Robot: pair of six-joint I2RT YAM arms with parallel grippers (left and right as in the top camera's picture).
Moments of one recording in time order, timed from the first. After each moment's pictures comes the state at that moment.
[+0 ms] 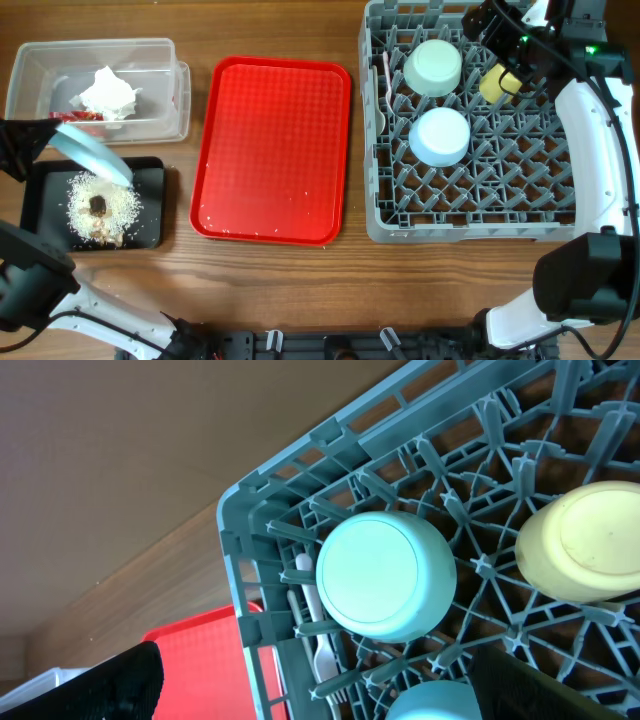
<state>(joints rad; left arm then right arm) 0.88 2.05 1.84 -1.41 1.09 -0.24 -0.09 1.75 1.68 -0.72 -0.28 0.52</state>
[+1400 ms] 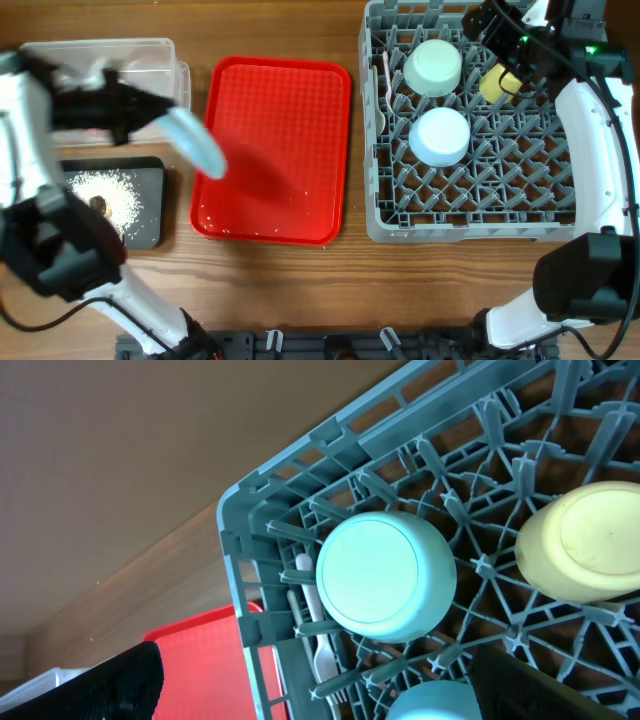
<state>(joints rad) 0.38 1.98 1.84 -1.66 1.10 -0.07 -0.09 1.75 1.68 -0.72 -0.28 0.52</state>
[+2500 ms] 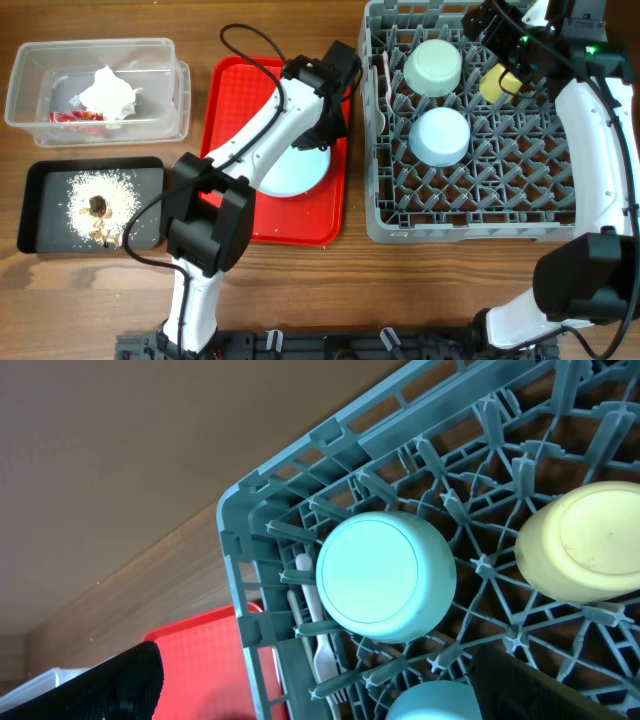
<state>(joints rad) -0.56 2.16 1.84 -1.15 -0.07 -0.75 -0.09 1.75 1.68 -0.72 -0.28 0.52</state>
